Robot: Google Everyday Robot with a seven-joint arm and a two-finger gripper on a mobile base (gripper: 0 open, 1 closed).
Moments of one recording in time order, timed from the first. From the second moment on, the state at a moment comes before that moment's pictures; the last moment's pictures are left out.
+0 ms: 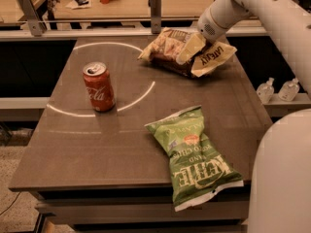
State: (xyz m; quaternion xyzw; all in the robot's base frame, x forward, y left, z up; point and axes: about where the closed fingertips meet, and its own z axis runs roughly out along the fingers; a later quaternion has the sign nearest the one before) arm 0.760 -0.134 0.878 -0.47 0.82 0.05 0.32
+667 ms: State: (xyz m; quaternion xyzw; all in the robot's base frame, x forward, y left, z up) arm 0.758 -0.132 0.860 -0.47 0.83 0.07 0.29
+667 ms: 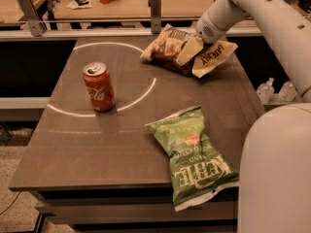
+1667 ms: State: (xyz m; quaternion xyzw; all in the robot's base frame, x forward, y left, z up) arm 0.699 -0.118 0.940 -0.51 0.78 0.10 0.35
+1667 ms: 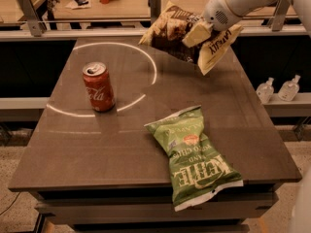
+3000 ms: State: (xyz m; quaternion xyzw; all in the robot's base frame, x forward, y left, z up) arm 0.606 -0.004 0.964 -0.58 0.71 0.23 0.33
